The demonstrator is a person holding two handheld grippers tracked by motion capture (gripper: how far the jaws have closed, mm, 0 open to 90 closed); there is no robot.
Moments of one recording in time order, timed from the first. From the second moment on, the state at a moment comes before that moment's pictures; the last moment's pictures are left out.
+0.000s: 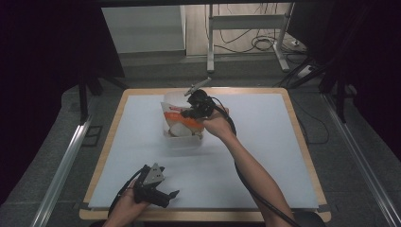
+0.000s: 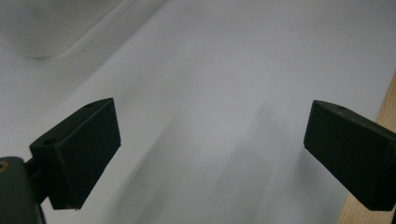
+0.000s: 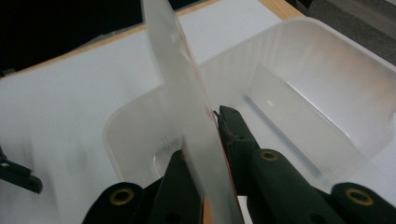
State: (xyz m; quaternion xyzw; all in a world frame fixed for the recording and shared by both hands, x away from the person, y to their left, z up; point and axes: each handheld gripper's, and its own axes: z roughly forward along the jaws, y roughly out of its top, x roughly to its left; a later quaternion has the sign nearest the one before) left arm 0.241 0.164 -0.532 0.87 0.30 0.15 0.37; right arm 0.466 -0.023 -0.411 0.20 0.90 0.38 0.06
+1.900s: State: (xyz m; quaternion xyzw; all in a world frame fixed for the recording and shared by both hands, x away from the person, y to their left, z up) left arm 0.241 0.164 -0.533 0.87 0.30 0.15 0.37; right arm 0.436 -0.058 -0.395 0.19 0.89 0.40 0.12
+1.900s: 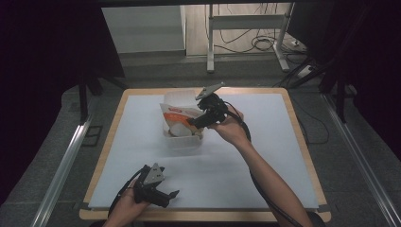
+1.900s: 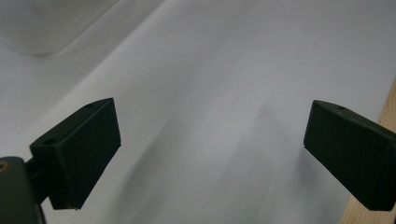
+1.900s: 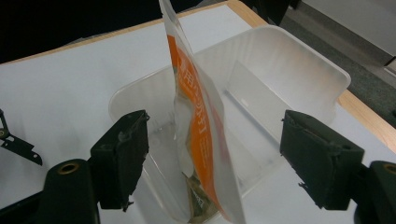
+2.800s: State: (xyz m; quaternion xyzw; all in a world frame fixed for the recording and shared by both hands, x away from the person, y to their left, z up) left arm 0.241 0.163 -0.534 0.87 0.30 0.15 0.37; right arm 0.426 -0.085 -0.407 0.21 0.88 0.41 0.11
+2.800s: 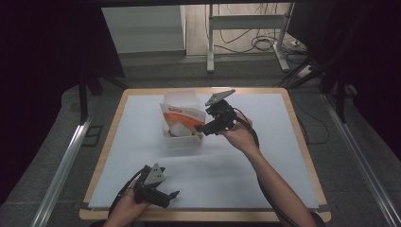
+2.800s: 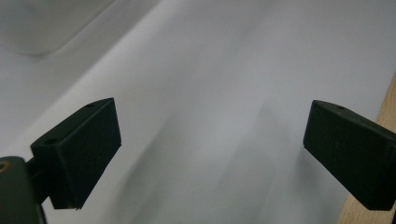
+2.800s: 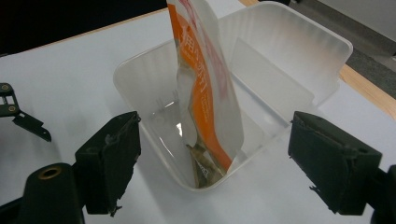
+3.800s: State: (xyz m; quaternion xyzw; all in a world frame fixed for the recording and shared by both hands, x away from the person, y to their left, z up) left arm 0.241 0.161 -0.534 0.87 0.29 0.14 0.37; right arm 0.401 -0.113 -0.425 0.20 0.89 0.40 0.08
